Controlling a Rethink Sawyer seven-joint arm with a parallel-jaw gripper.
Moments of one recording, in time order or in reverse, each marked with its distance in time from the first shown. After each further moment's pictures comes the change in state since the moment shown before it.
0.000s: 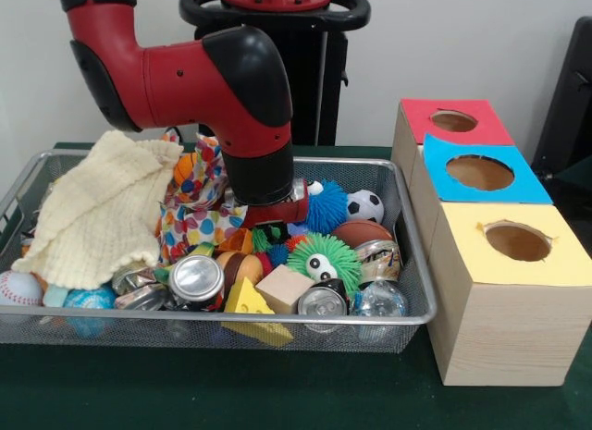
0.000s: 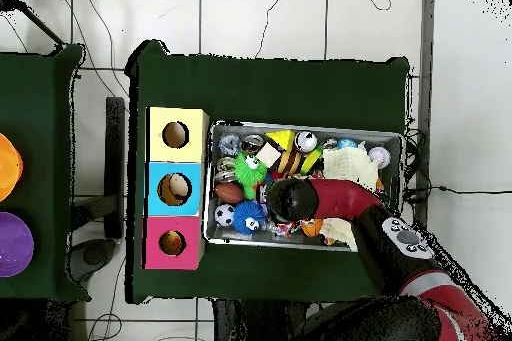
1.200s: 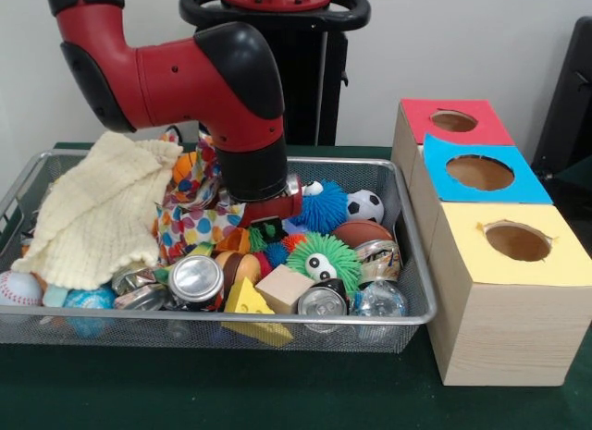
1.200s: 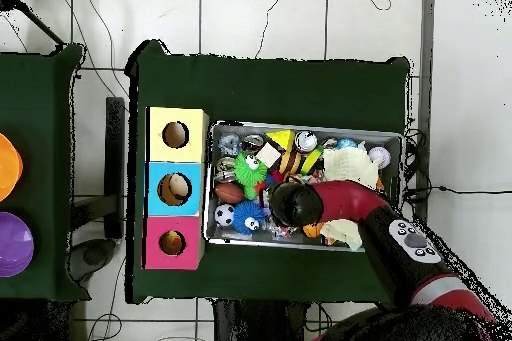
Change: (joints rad) arm -0.079 -0.001 0.089 0.025 -0.141 -0.001 0.000
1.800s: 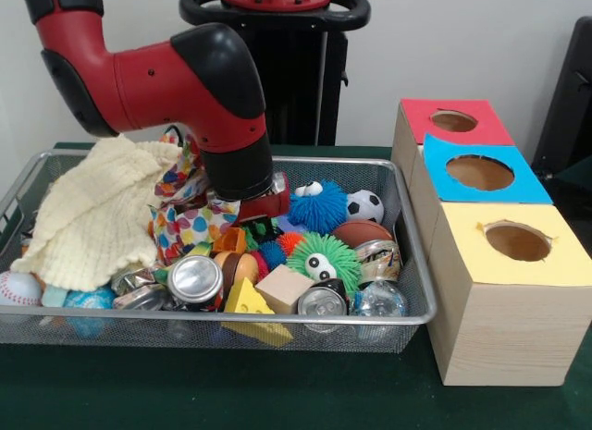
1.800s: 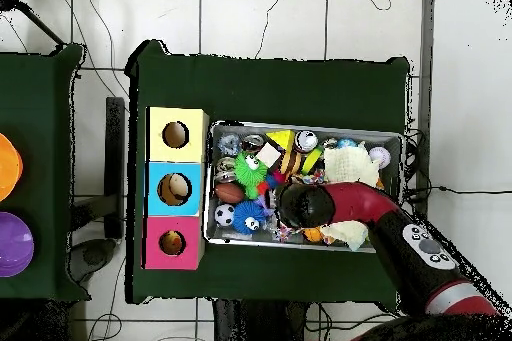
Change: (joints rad) arm -0.092 0.023 0.076 0.007 -0.042 0.045 0.000
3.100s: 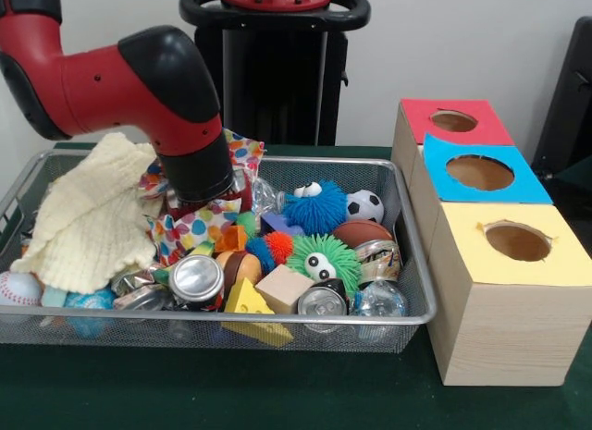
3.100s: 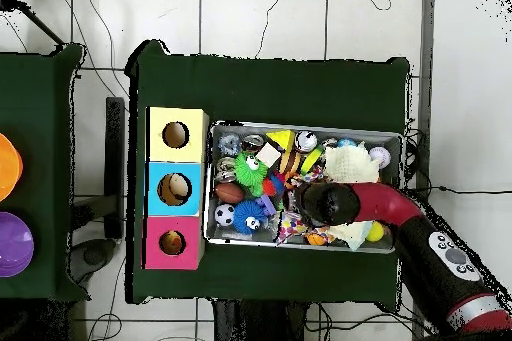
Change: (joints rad) arm -0.127 0.030 0.078 -0.037 -0.046 0.135 -0.088
